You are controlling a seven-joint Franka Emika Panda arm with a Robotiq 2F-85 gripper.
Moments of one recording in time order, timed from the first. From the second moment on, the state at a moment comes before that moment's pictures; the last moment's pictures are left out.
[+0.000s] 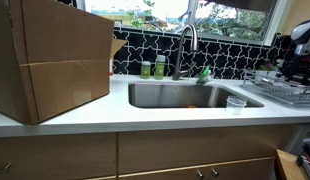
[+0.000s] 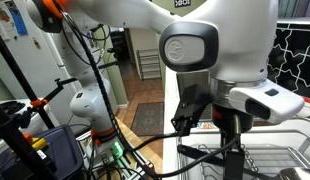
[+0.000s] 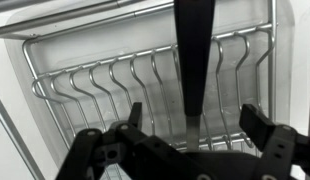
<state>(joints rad) -0.66 -0.01 -0.66 -2.08 -0.11 2.10 -0.22</state>
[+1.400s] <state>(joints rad) -0.66 0.09 -0.64 -2.08 -0.04 2.17 -0.21</state>
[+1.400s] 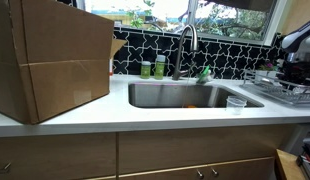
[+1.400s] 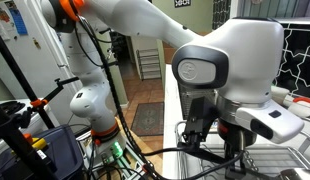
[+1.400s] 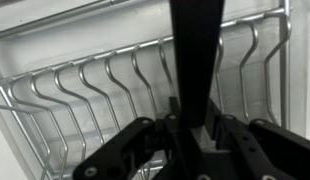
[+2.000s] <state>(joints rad) -0.66 0.10 -0.64 -2.08 -0.01 2.17 -0.21</state>
